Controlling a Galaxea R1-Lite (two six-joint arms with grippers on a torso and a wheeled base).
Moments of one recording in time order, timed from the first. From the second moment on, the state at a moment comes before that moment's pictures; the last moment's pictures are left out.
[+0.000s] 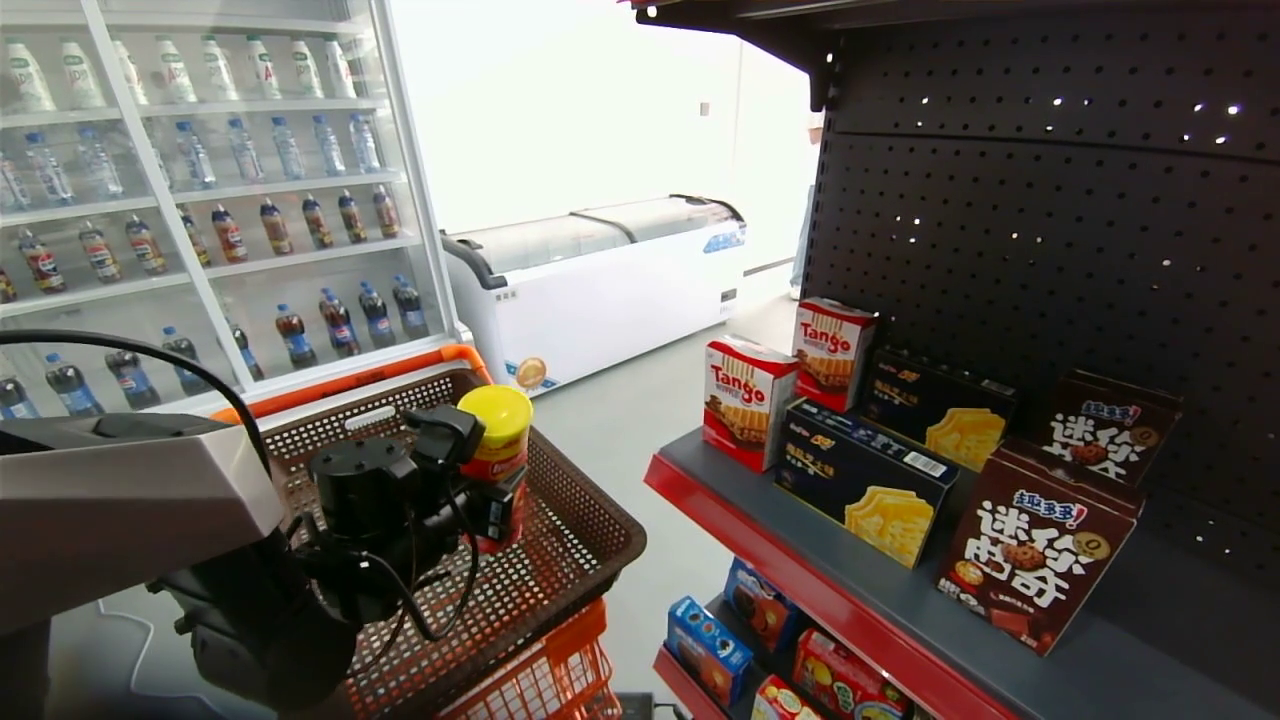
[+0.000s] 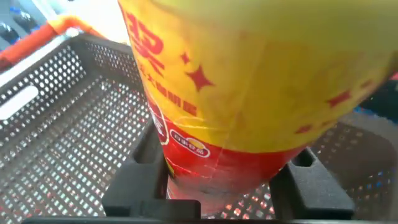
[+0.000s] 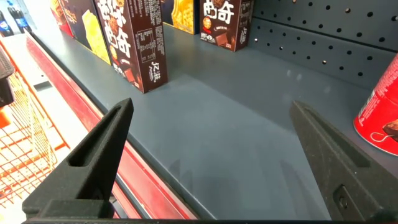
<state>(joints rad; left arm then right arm) -0.25 2.17 -0.56 -1.42 0.01 0.17 0.00 0.01 0.00 0.01 -0.06 0.00</state>
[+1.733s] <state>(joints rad) -0.39 1.50 -0.83 -0.48 -0.32 0.08 0.00 0.01 0.00 0.01 -0.06 0.00</state>
